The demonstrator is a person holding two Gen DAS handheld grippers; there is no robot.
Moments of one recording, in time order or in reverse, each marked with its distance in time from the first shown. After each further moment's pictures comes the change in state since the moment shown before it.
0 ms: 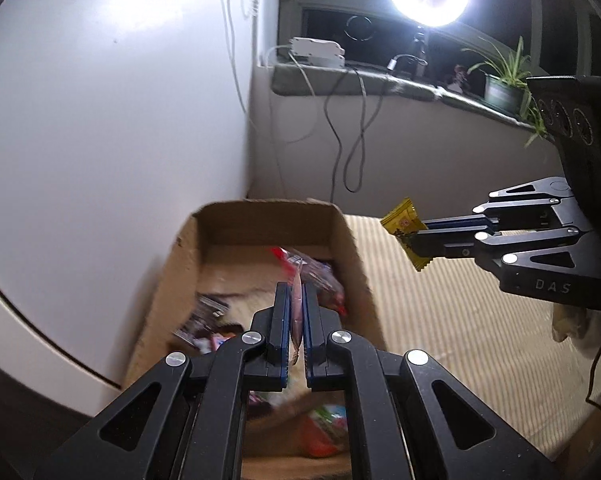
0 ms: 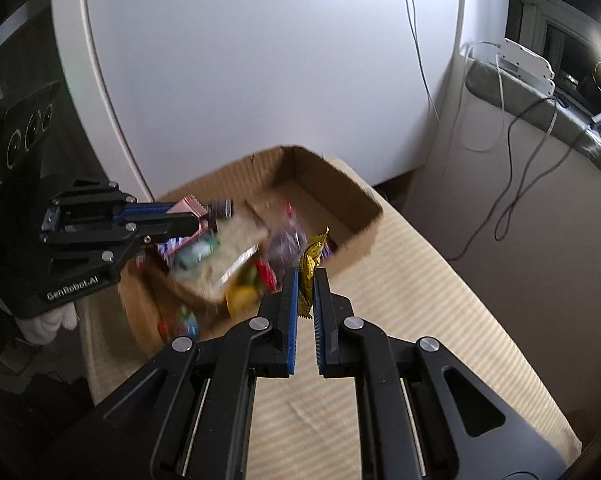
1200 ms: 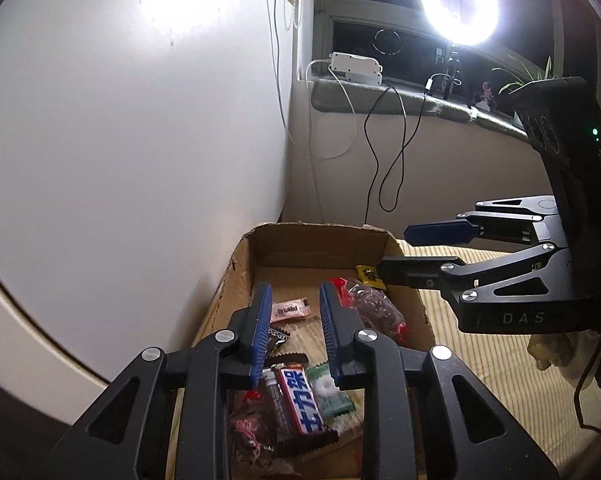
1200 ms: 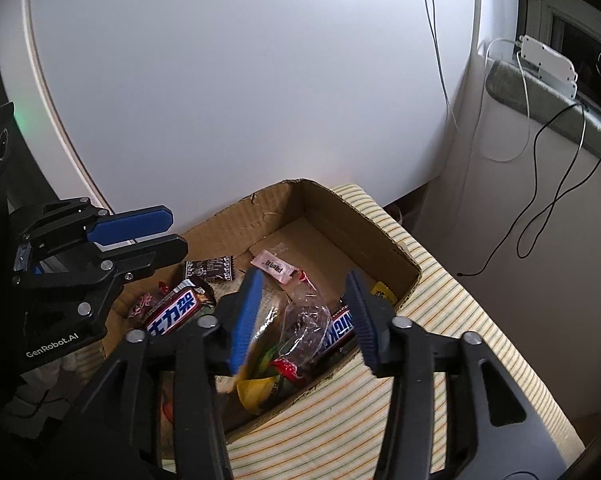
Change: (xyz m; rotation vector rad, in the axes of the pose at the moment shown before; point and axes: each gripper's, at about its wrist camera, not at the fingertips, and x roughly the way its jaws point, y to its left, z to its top) left arm -0.004 0.036 0.013 -0.038 -0.043 0.073; right arm 0.048 0.007 0.040 0.037 -0.010 0.004
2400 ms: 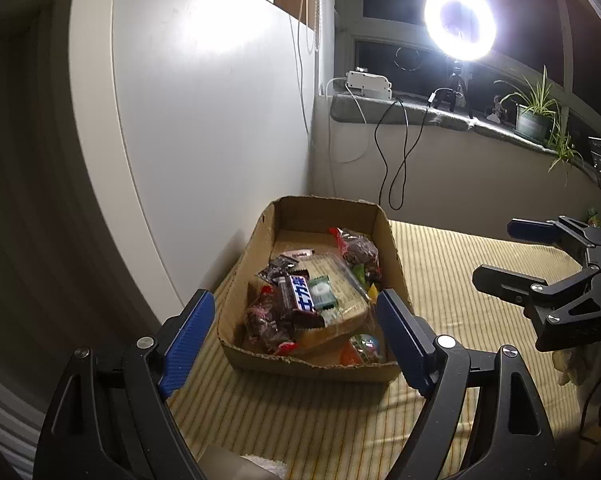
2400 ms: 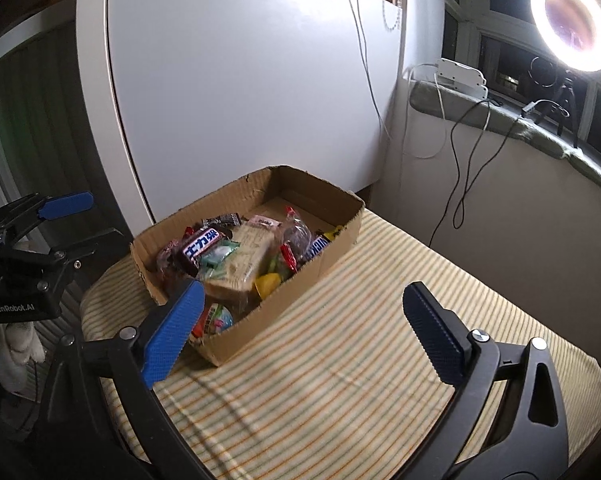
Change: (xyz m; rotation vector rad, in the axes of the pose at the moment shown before) left arm -0.083 -0.020 -0.059 -0.051 -0.050 0.099; right arm -0.110 0.039 -0.097 0.081 -0.138 -0.190
